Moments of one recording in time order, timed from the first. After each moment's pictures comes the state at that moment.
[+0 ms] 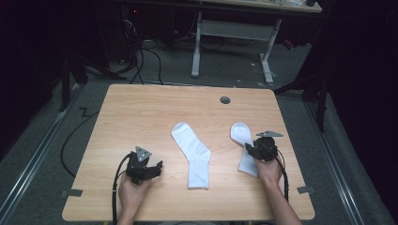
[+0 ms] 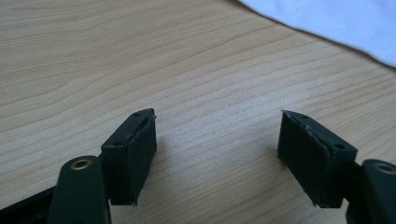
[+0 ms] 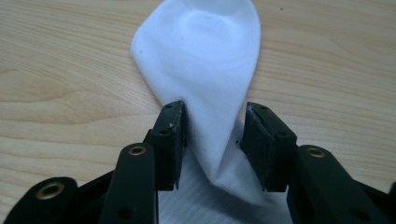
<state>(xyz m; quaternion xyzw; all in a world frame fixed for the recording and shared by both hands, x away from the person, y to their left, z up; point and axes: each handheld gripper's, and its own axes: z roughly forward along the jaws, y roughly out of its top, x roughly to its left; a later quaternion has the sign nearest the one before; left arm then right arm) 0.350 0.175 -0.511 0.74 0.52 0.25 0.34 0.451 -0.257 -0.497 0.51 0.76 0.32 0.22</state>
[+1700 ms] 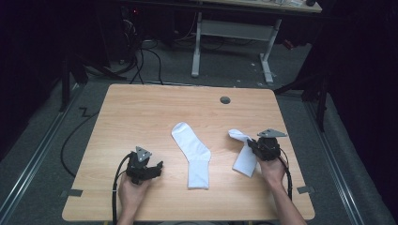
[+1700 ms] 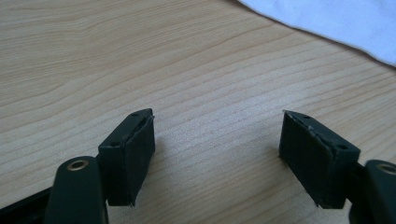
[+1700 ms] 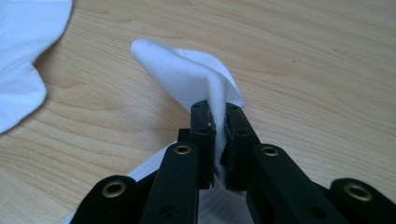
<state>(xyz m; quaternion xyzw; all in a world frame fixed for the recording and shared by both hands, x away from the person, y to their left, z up) 0.350 0.175 -0.511 0.75 0.52 0.24 0.34 0.433 -0.254 -0.464 0.44 0.79 0.36 0.23</state>
